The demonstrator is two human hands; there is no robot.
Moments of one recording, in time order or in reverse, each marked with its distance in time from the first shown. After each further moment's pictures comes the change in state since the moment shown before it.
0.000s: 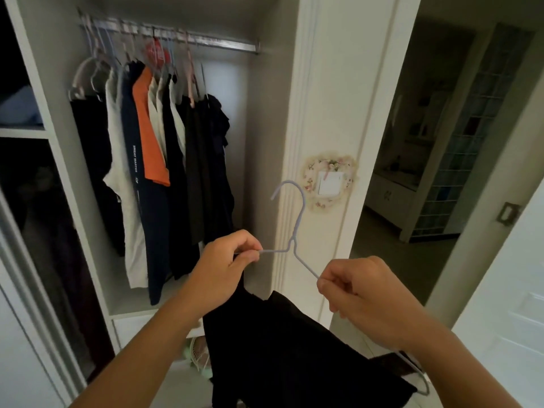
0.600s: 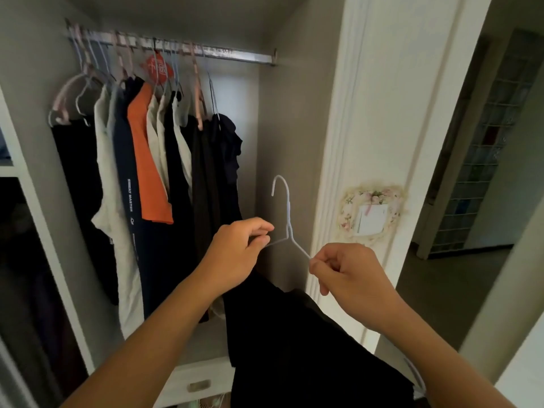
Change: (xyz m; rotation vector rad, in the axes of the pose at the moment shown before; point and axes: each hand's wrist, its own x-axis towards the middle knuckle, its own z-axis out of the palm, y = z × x) left_hand 0.169 -0.081 -0.046 0.163 0.024 0.057; right_hand 0.194 -0.010 0.035 0.278 0.195 0.086
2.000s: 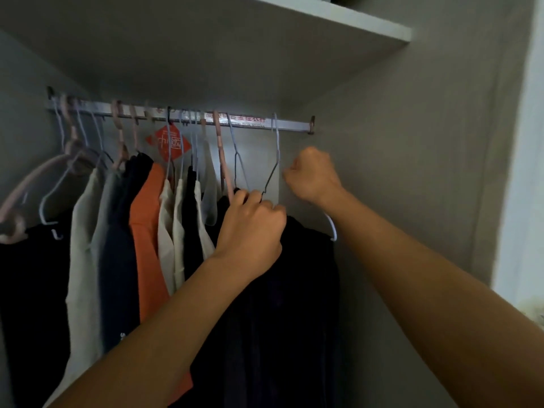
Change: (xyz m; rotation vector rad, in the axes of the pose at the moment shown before) left_hand 0.266 -0.101 -0.118 0.953 0.331 0.527; right_hand 0.427 -0.148 0.047 -0.384 0.452 -0.229
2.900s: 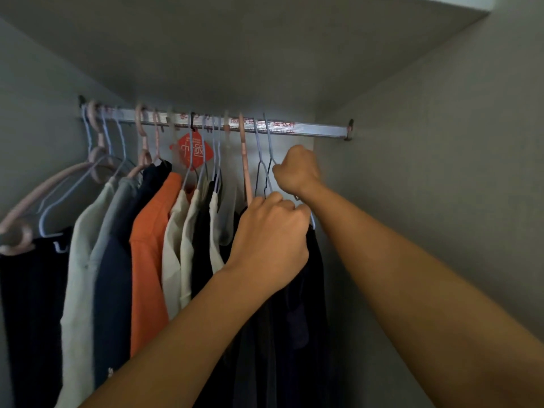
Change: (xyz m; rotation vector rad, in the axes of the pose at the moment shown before) left_hand 0.026 -0.004 0.014 -0.131 0.113 -0.156; right_hand 0.095 -0.016 0.085 0.139 -0.023 -0.023
